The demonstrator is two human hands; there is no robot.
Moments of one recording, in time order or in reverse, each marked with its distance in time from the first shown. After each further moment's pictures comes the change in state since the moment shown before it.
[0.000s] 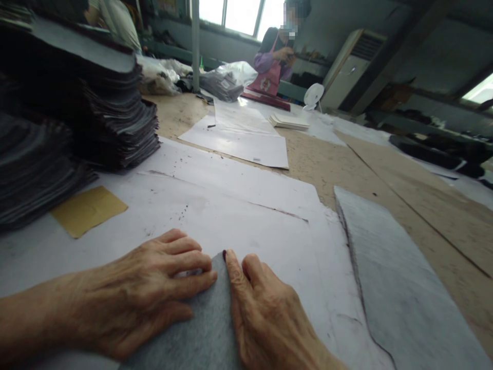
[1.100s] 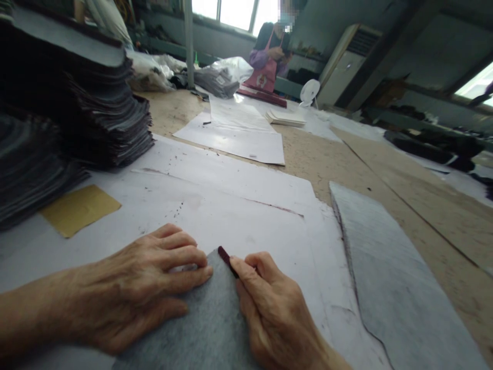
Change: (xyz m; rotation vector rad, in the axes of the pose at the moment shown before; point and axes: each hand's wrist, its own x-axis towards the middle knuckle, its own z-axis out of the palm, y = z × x) left_hand 0.000 -0.001 -0.001 0.000 -0.002 0.019; right_hand -0.011 0.006 0.001 0.281 0.144 0.087
